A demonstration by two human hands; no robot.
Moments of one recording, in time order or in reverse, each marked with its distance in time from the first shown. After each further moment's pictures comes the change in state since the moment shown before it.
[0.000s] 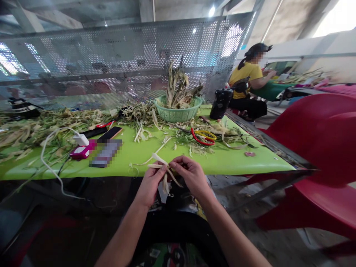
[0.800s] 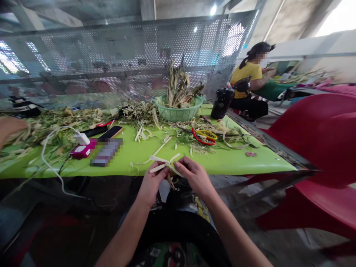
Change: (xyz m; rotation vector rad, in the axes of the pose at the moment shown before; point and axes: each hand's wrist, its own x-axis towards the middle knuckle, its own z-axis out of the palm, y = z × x) left_hand 0.004 -0.009 -0.005 0.080 0.044 0.089; right_hand -0.001 -0.002 -0.013 -0.245 -0.069 -0.046
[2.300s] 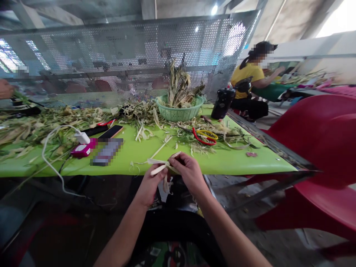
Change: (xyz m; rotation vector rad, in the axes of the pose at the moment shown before) left_hand -0.004 -0.001 -0.009 -0.033 -0.018 -0.031; right_hand 0.013 -0.004 0.025 0.285 0.088 -0.002
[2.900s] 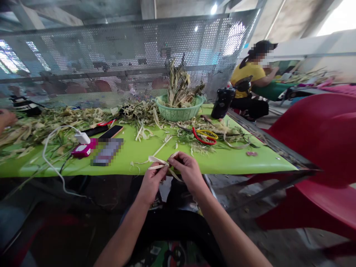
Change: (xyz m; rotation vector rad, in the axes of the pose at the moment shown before) left_hand -0.001 0.013 0.008 0.215 -0.003 0.083; right_hand 0.003 0.002 -0.001 0.035 -0.023 0.019
